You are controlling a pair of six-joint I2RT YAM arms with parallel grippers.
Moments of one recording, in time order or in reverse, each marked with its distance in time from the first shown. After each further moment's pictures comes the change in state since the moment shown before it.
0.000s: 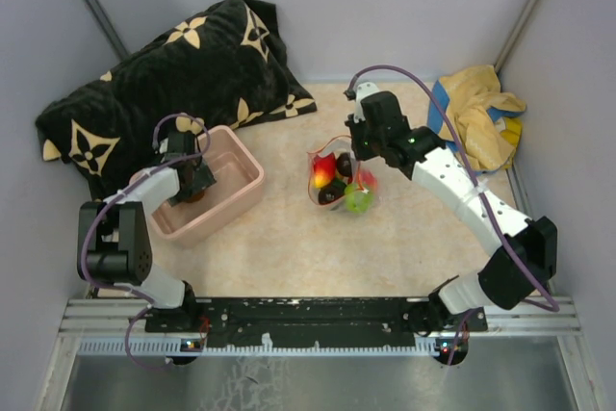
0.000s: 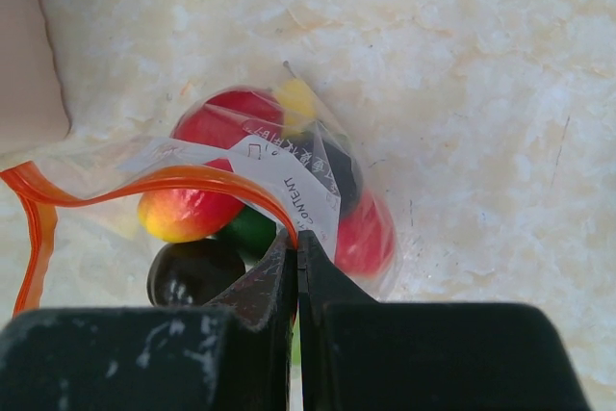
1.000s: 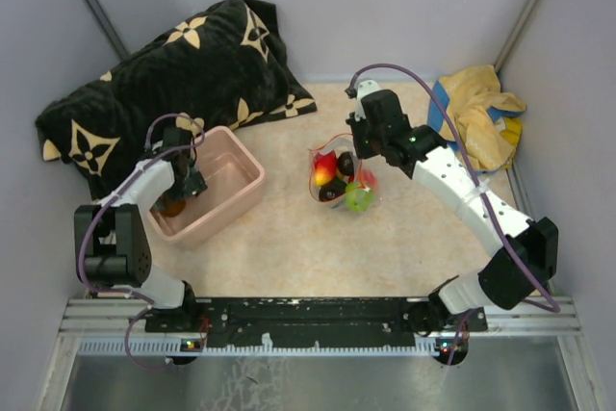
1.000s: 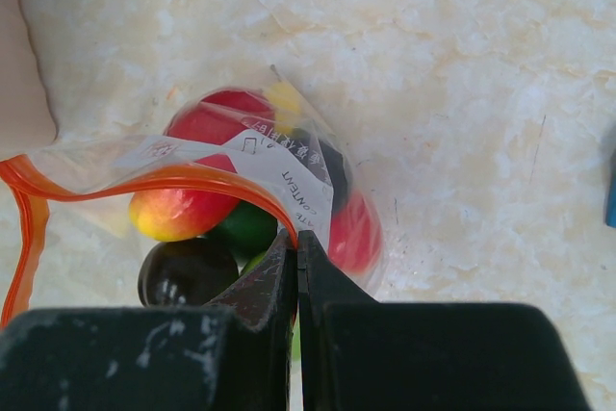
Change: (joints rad) left arm 0.021 -0.007 0.116 -0.299 -0.109 0.032; right arm 0.002 0.000 0.020 -0.021 0.032 -0.008
